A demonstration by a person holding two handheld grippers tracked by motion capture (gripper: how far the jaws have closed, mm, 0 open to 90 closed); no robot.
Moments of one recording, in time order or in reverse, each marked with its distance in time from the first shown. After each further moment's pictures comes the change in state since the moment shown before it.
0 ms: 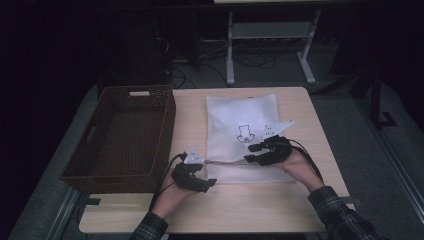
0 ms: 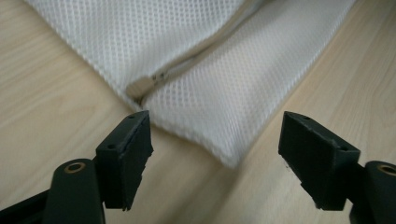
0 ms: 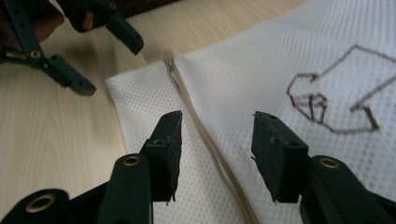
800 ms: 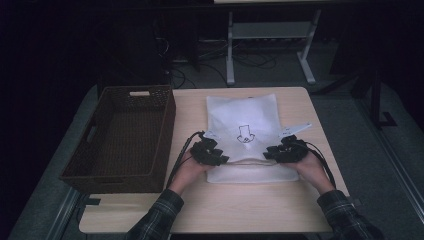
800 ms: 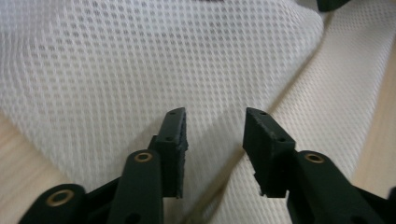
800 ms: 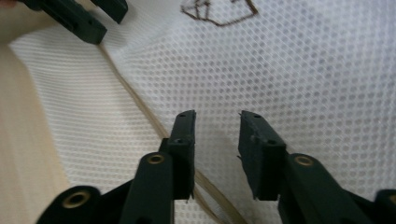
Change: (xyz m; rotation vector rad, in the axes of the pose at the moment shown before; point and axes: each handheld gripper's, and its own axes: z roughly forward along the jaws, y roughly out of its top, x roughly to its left) left arm 0.029 0.061 0.052 0.035 -0.086 0.019; right arm -0.033 -0.046 -0.021 0.053 -0.147 0.168
